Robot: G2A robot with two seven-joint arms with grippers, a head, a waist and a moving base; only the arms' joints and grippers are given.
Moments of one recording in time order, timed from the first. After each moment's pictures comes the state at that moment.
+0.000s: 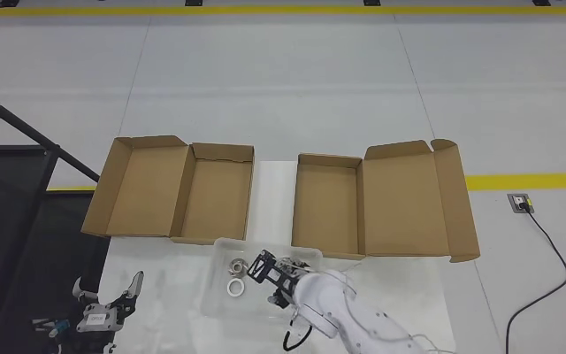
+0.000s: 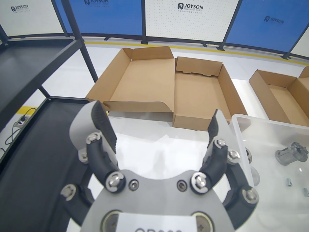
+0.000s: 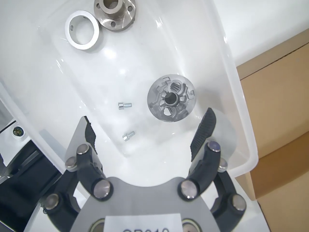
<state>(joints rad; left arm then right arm) 1.86 -1.18 -1.79 -1.85 1.09 -0.04 0.38 -0.81 -1.37 0.67 -1.53 -1.26 -0.08 1.06</state>
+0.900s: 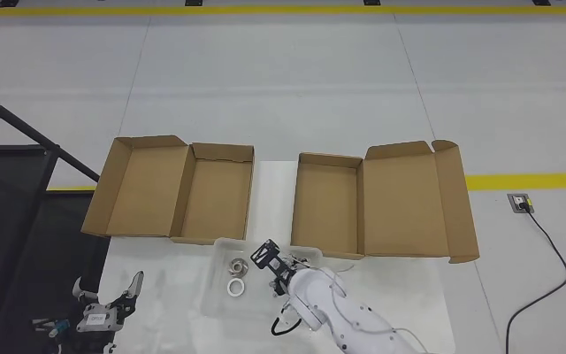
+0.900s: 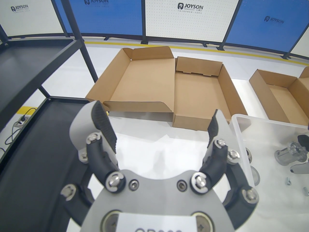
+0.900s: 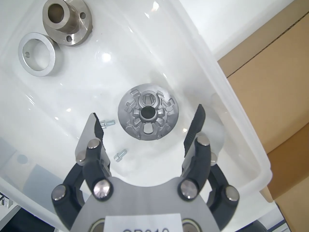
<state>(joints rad) 1.86 -1.18 -1.79 -1.85 1.09 -0.04 0.38 -0.80 -1.44 0.67 -1.38 -1.32 0.08 1.00</state>
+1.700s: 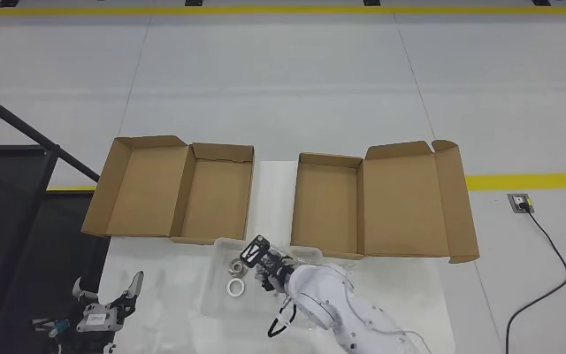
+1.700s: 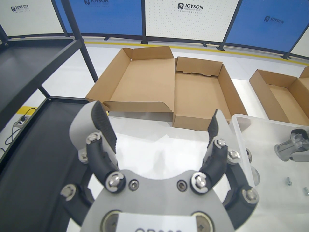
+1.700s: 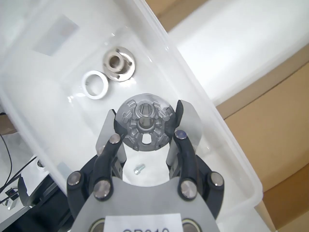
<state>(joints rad) 1.86 -1.18 -1.79 -1.85 1.09 -0.04 0.38 -0.86 -1.44 0.79 -1.53 -1.25 -0.17 0.86</state>
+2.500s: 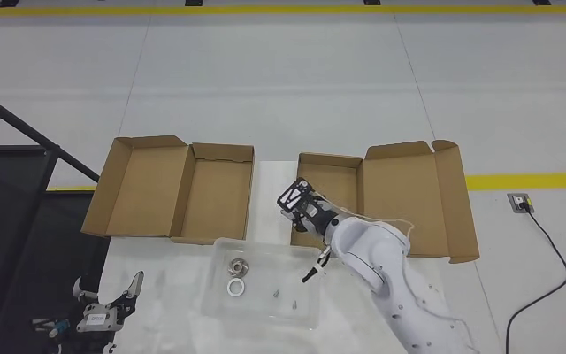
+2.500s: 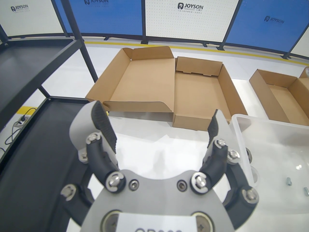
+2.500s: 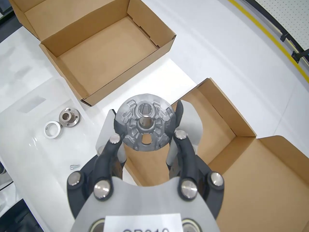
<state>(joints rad) 1.86 -1.18 -1.79 -1.85 1.09 -0.04 0.38 -0.81 -1.39 1.05 -1.64 -1.37 -0.28 0.75</state>
